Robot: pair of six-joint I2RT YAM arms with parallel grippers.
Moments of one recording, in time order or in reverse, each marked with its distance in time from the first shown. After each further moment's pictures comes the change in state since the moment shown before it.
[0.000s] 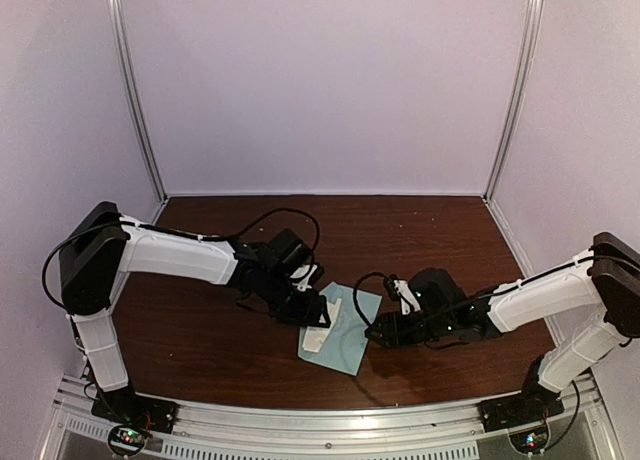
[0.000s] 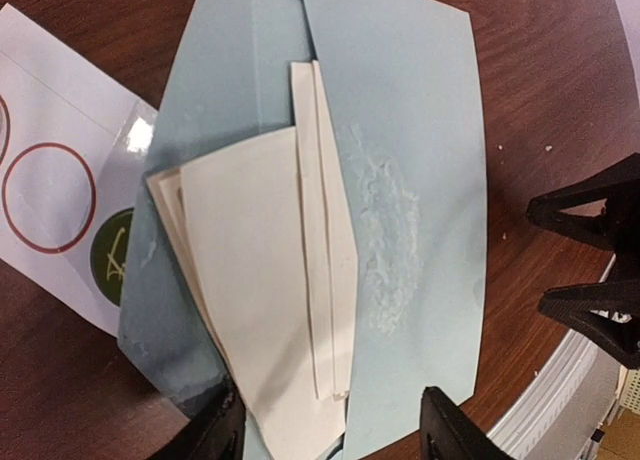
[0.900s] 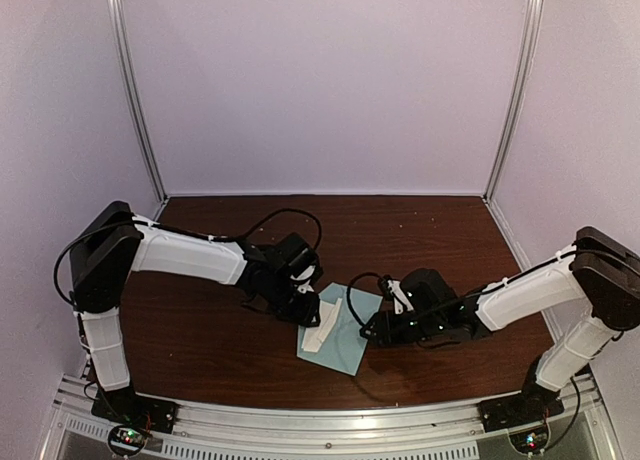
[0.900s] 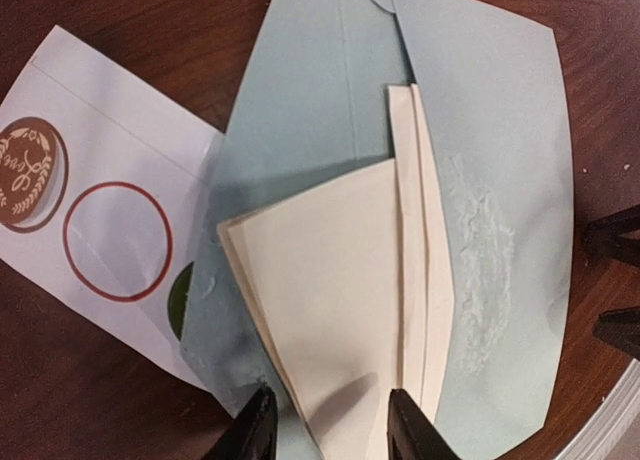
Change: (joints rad) left arm 0.000 0.061 0.040 -0.039 -0.138 0.085; right arm 0.000 0.087 0.032 0.050 0.001 0.023
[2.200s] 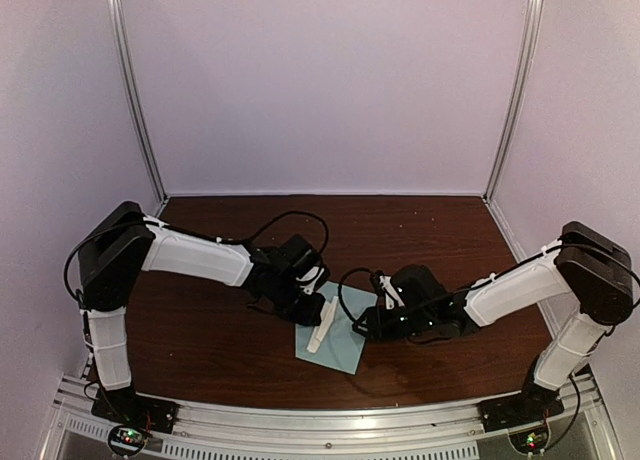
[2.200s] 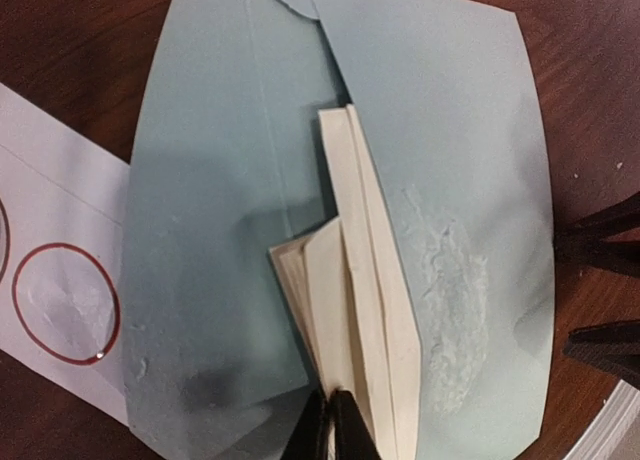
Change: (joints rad) left arm 0.000 0.050 0.015 0.054 0.030 0.046; right arm 0.000 0.086 0.071 0.030 0.008 0.001
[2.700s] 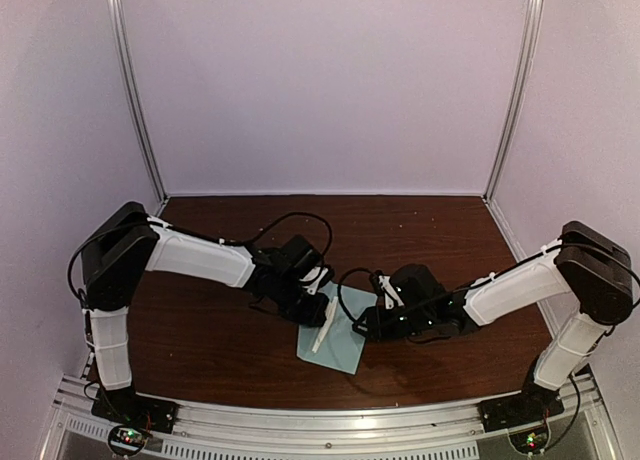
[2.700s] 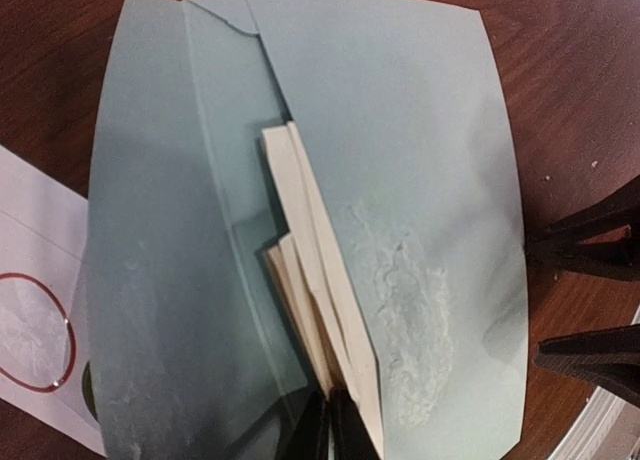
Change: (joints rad) left arm -0.001 0.018 0.000 0.051 0.059 0.000; right arm 0.000 0.002 0.010 -0.015 0.002 -0.006
